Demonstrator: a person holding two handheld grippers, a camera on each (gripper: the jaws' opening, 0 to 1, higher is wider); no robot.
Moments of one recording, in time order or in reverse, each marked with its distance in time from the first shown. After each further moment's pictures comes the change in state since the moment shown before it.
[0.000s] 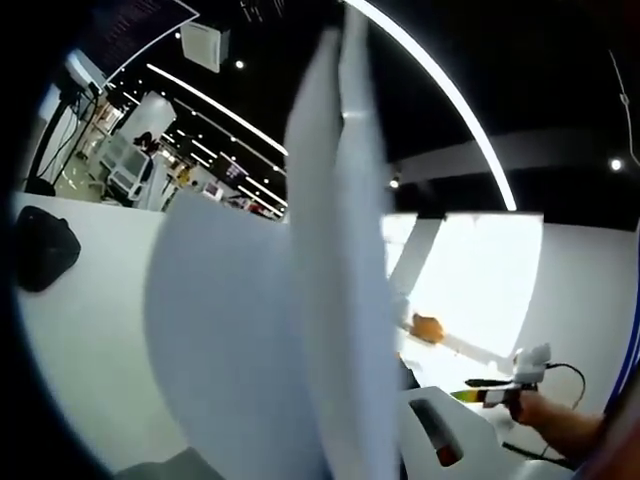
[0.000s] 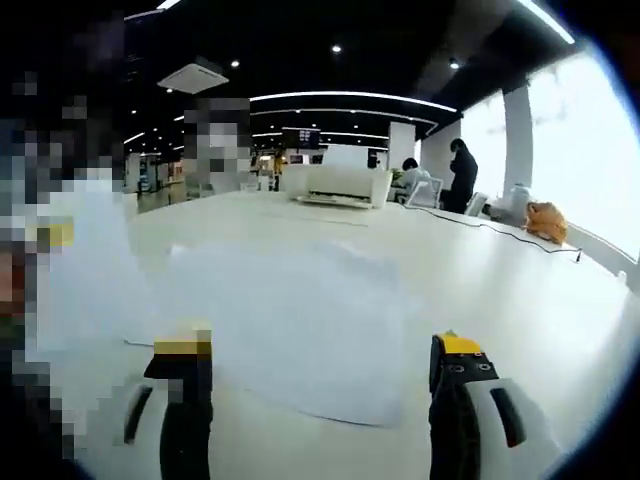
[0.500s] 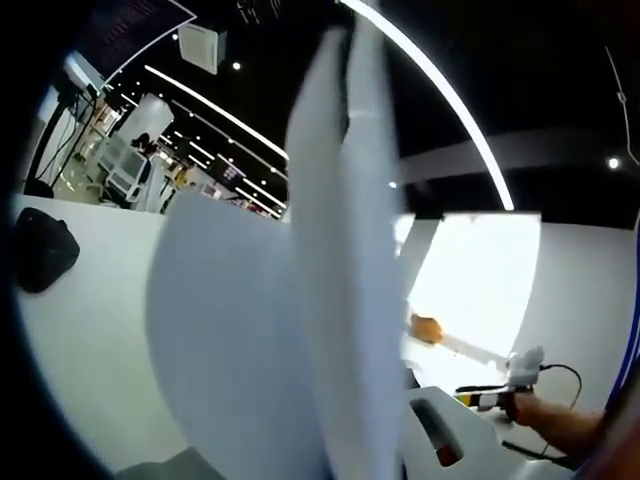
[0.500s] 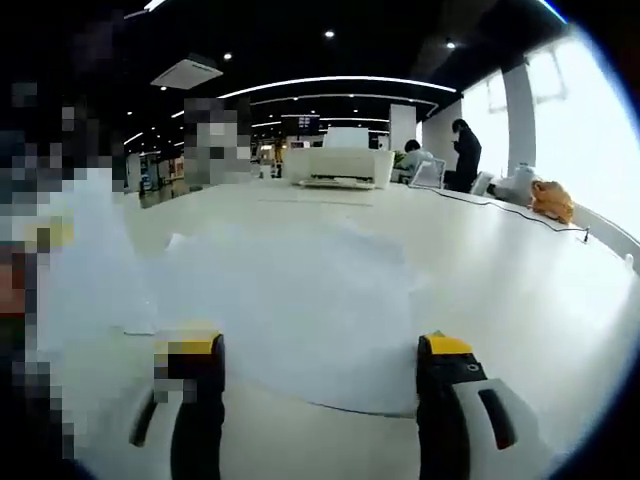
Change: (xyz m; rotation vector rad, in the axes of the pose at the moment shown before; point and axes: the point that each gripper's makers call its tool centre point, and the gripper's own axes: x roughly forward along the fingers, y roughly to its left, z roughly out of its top) left arm -0.001 -0.003 0.002 0.007 -0.006 -0.010; right arm 0.014 -0.012 -0.015 0.048 0.062 0.042
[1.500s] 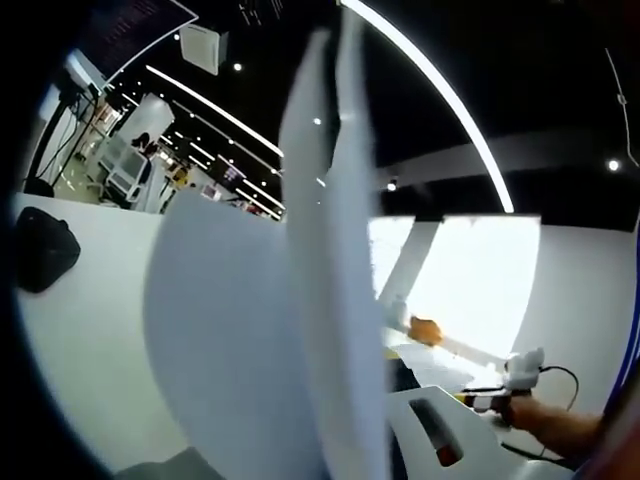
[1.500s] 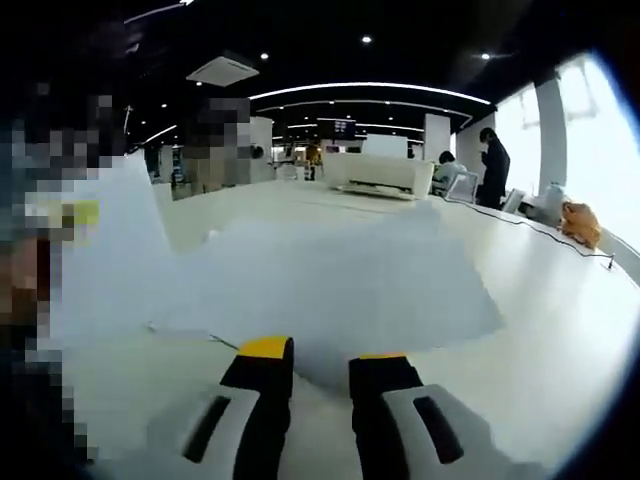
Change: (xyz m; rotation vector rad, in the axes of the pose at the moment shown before) left arm 0.002 0.006 0.002 -0.007 -0.007 -0.001; right arm -0.003 0.053 0.005 -0.115 -0.022 0.133
